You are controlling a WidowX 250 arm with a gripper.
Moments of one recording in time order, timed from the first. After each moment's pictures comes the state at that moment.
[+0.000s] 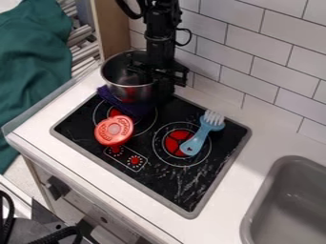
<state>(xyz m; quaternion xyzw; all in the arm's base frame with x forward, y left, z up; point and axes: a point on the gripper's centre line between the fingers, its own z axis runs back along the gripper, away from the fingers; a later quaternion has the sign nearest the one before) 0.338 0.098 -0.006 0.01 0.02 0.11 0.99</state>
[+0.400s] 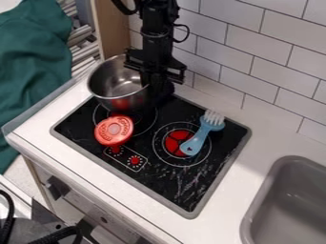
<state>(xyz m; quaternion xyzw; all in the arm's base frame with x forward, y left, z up) 0.329 0.098 0.008 0.02 0.00 0.10 1.00</state>
